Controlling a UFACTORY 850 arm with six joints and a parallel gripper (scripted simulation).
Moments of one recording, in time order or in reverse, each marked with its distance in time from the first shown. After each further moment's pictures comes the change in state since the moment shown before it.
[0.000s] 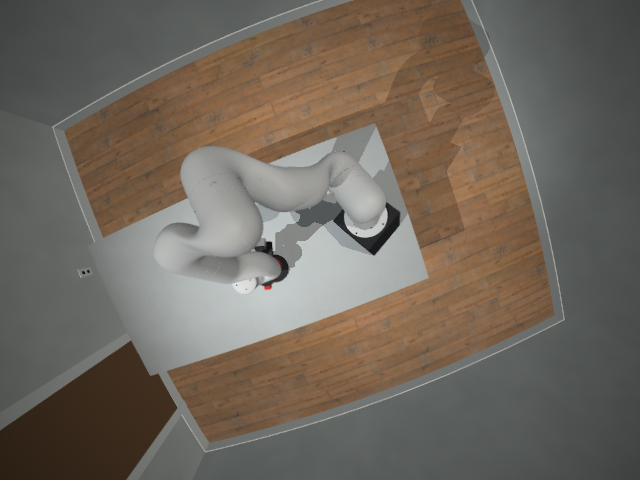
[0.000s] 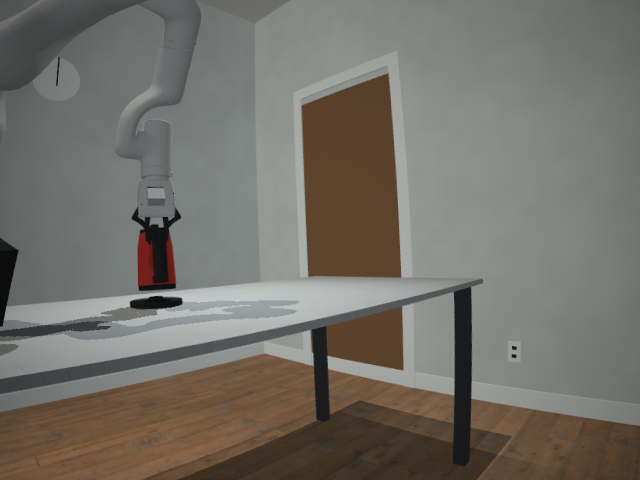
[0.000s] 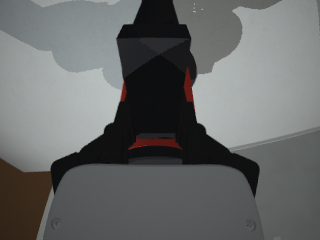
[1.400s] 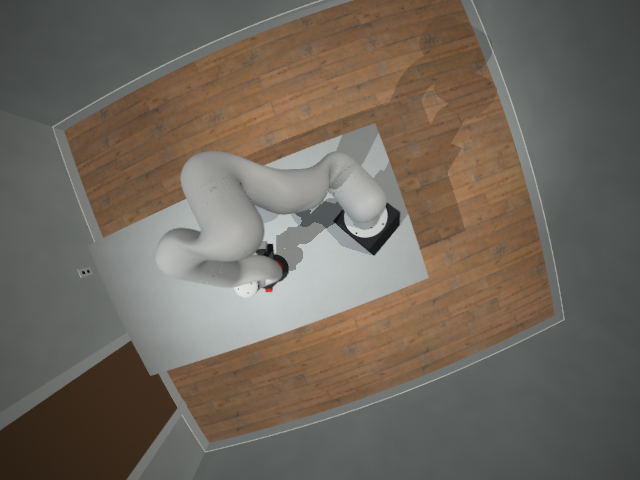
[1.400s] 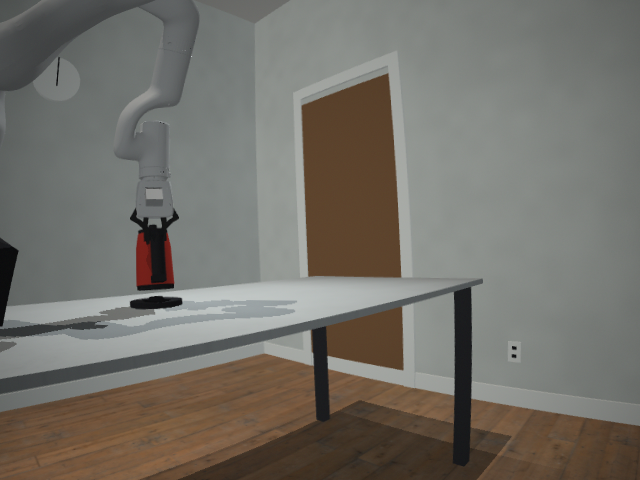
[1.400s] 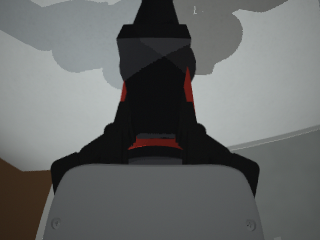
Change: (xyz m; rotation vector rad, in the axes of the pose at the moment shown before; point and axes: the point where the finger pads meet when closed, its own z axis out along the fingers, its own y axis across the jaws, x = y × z) arm -0.012 0.004 0.000 0.000 0.000 0.000
